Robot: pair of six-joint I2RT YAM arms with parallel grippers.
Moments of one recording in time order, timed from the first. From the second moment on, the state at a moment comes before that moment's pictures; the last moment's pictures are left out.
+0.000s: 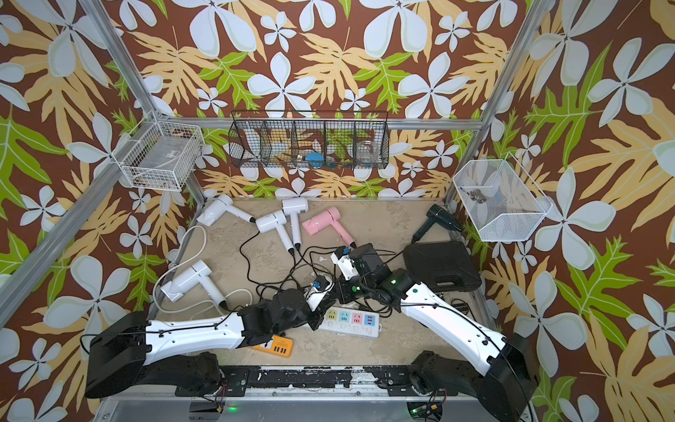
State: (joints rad) left arm -1.12 1.30 0.63 0.22 -0.16 -0.18; right arm 0.69 1.19 0.93 -0.58 -0.36 0.37
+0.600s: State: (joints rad) left arm -1.12 1.27 0.60 0.25 -0.20 -0.21; right arm 0.51 0.81 0.77 -0.63 0.18 0.43
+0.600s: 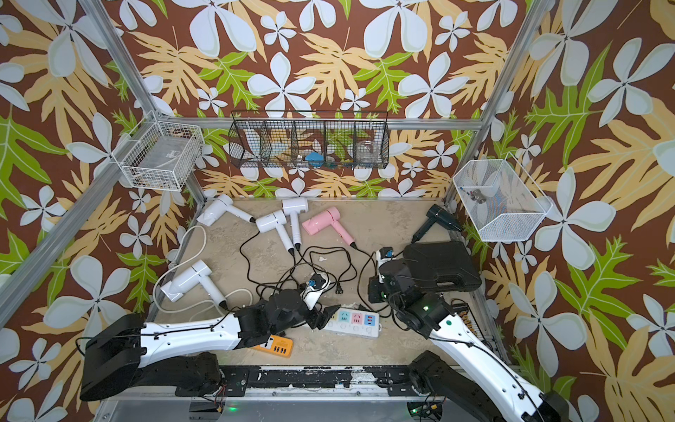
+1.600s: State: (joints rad) left arm -1.05 1.14 0.53 0.26 -0.44 -0.34; right arm 0.63 0.59 0.40 -0.56 0.20 0.74
